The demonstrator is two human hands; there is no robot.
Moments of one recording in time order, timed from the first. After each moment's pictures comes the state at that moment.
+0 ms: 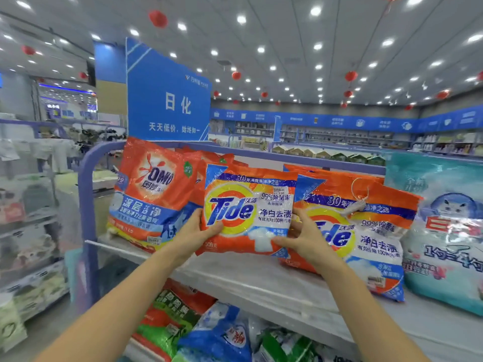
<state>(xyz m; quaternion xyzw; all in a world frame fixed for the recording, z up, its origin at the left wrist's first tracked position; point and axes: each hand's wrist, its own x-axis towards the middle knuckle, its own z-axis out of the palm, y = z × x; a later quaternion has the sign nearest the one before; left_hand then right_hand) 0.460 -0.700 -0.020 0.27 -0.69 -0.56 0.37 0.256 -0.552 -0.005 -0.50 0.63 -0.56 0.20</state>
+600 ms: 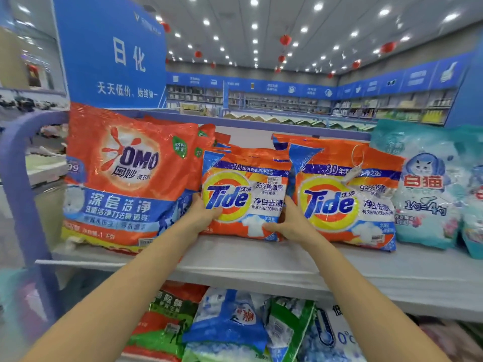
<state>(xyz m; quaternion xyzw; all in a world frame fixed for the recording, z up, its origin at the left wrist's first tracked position) 0.417 -0.789 -0.041 0.29 -0.71 -0.58 0.29 0.287 -0.613 -0.036 -0.39 0.79 -0.47 0.09</state>
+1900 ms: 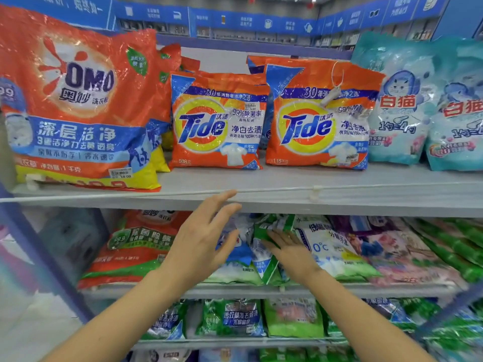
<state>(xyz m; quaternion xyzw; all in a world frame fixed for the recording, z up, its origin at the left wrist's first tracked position) 0.519 -0.664 -0.122 -0.04 -0.92 -0.12 0.38 0.325 -0.504 -0.237 -0.52 0.85 0.07 -0.09</state>
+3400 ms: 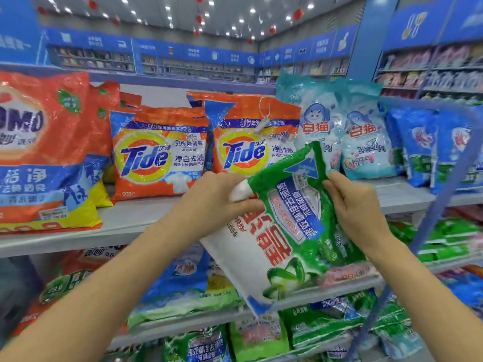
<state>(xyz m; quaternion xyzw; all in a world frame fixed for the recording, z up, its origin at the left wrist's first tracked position) 0.472 -0.590 0.003 -0.07 -0.93 -0.28 0.22 0.357 -0.365 -0.027 -0.38 0.79 -0.26 -0.40</state>
